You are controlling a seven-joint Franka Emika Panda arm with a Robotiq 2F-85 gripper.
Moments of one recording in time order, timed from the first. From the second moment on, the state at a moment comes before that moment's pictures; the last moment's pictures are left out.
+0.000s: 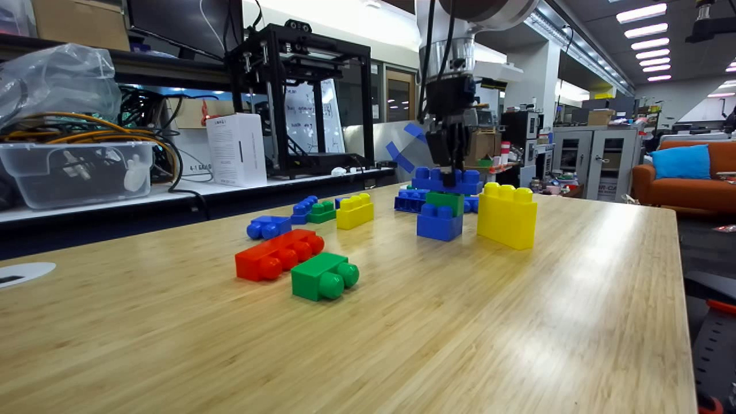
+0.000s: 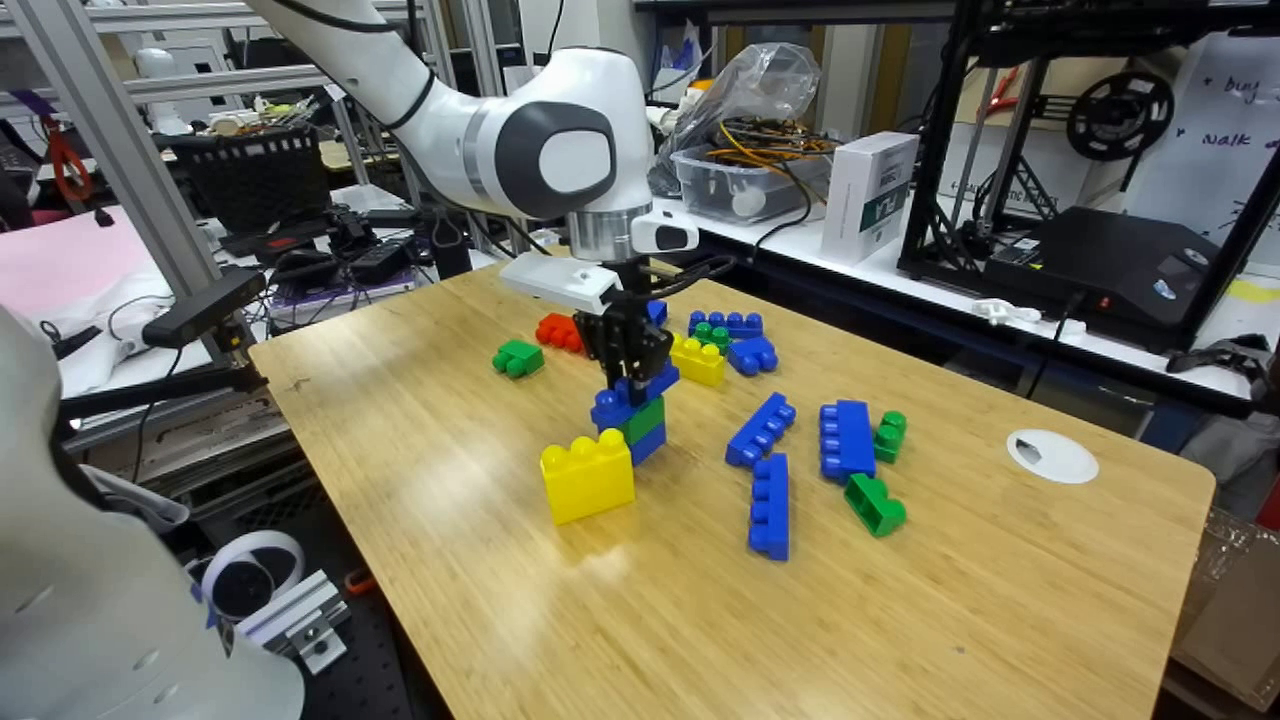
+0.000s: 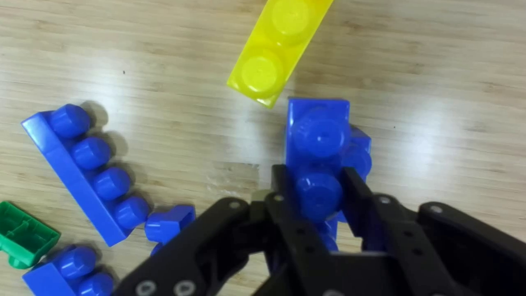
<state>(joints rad) 0.09 0.00 0.07 -2.46 -0.13 2.43 -0.03</state>
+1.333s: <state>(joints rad) 0.08 0.02 0.06 -2.45 -0.11 2.43 -0.09</state>
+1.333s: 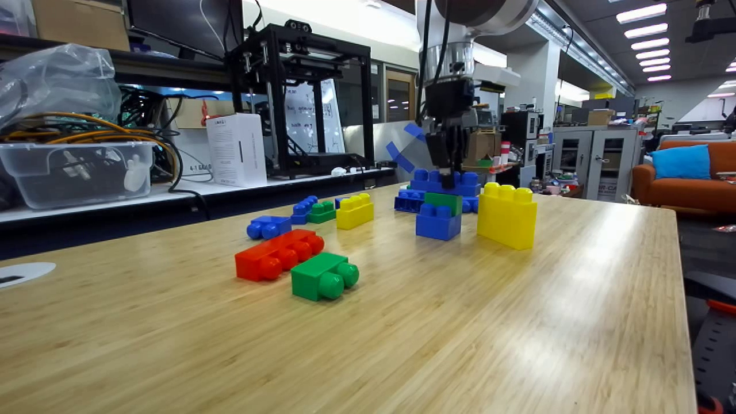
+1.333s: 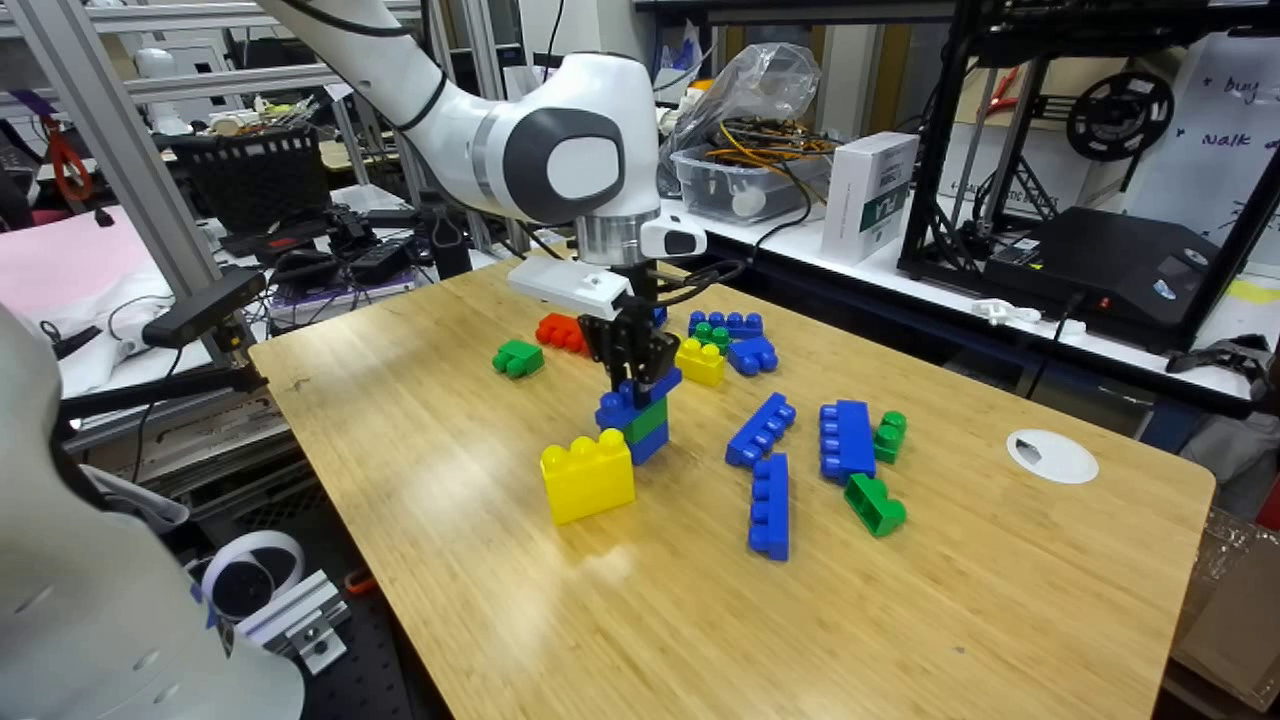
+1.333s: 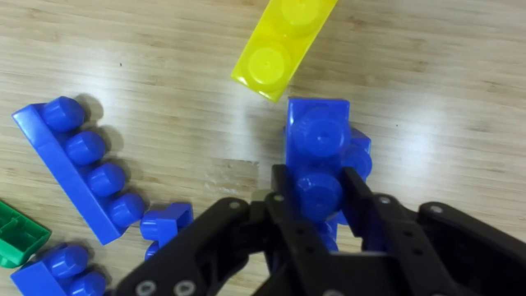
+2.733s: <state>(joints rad) 0.08 0.07 0.06 -2.40 -0.13 2.43 -0.09</state>
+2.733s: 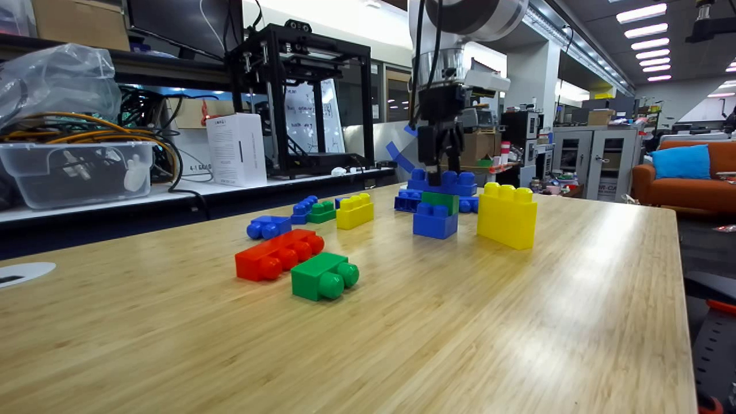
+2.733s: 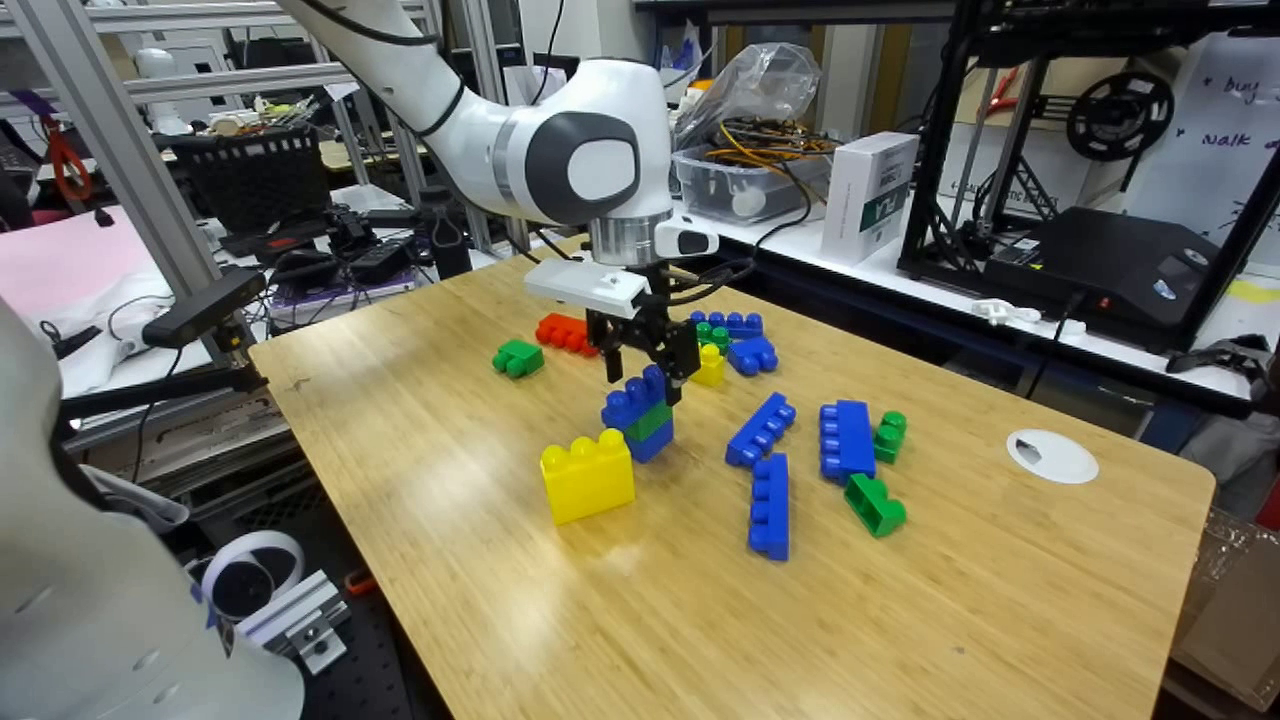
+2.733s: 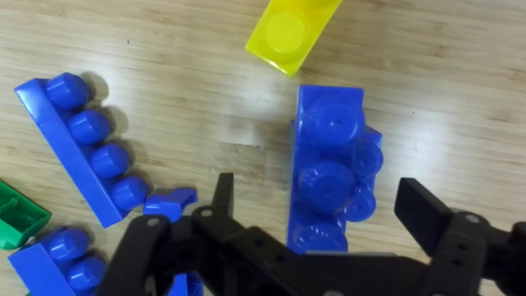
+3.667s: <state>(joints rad) 0.08 -0.03 0.06 -2.37 -0.15 2.43 -0.09</state>
